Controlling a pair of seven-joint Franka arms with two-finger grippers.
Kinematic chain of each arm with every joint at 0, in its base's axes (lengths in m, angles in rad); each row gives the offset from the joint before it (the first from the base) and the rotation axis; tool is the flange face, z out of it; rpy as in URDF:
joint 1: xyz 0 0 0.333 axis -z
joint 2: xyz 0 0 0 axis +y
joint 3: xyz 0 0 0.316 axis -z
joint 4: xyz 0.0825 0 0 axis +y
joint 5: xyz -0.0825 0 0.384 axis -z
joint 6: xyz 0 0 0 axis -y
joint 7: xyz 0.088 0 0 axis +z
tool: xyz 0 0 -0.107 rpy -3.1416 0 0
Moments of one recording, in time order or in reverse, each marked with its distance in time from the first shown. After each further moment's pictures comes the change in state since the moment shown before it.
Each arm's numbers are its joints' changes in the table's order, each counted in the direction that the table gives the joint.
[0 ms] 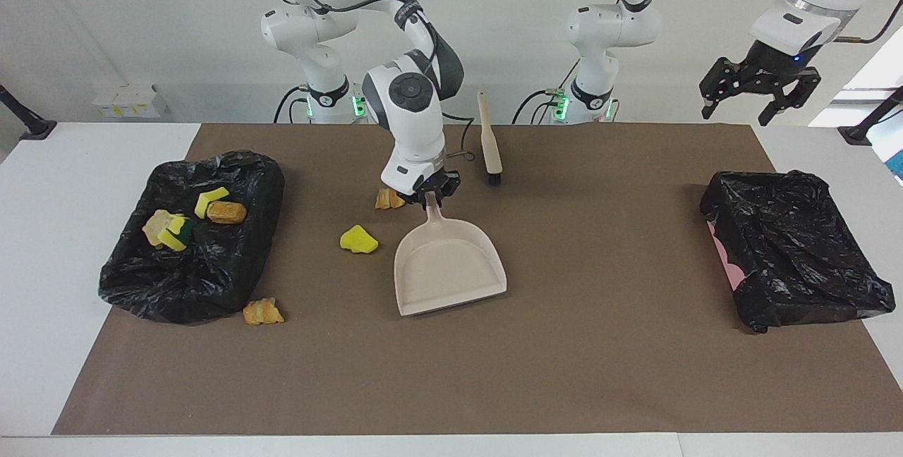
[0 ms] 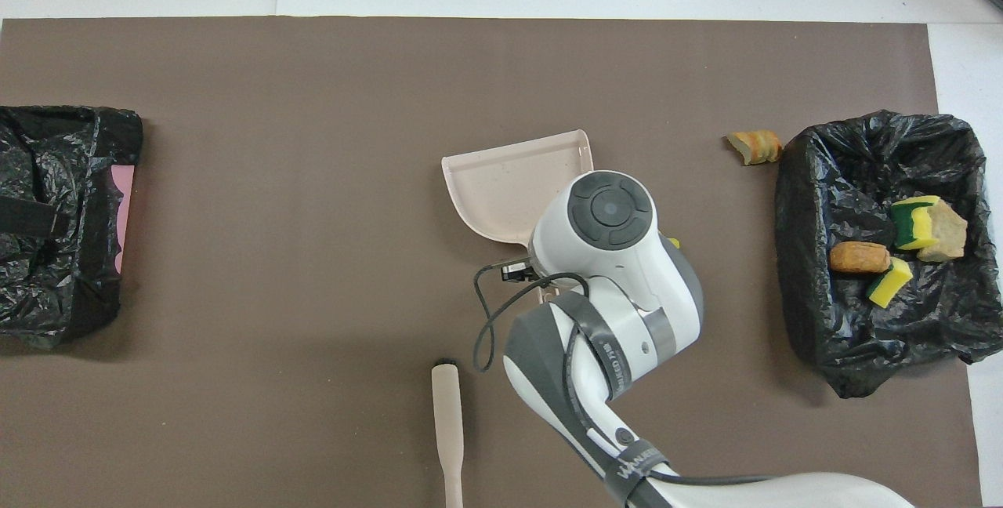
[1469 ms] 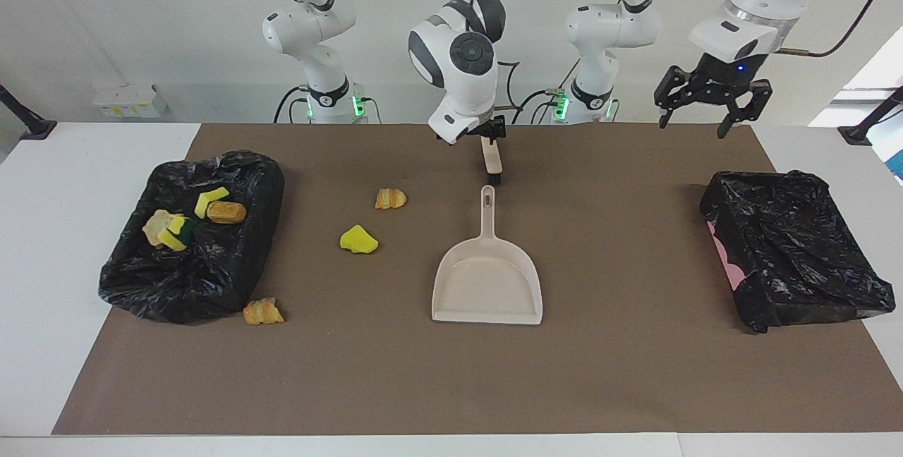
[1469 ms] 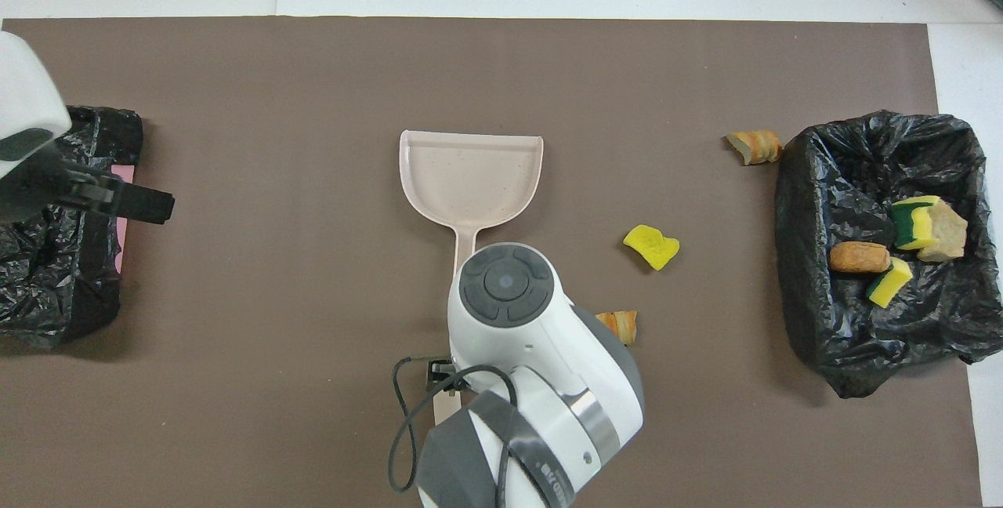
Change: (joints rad) left arm 0.055 0.037 0.130 0.031 -0.009 0.123 0.085; right arm -0.189 -0.141 -0.005 0.035 -0.165 -0.311 -0.243
